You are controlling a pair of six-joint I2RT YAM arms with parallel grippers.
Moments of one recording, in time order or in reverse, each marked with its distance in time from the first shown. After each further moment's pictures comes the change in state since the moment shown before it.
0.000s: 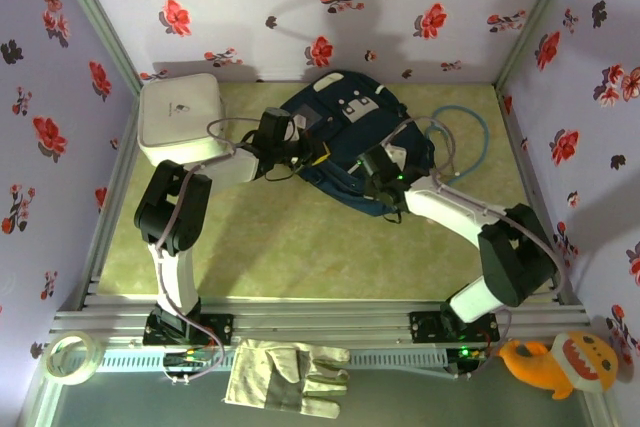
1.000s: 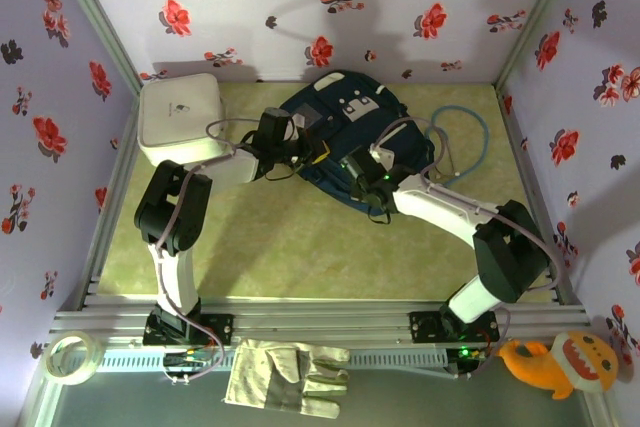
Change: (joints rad) left arm 0.000 0.000 -0.008 0.033 -0.009 -0.034; right arm 0.107 0.046 0.092 -0.081 -0.009 0.135
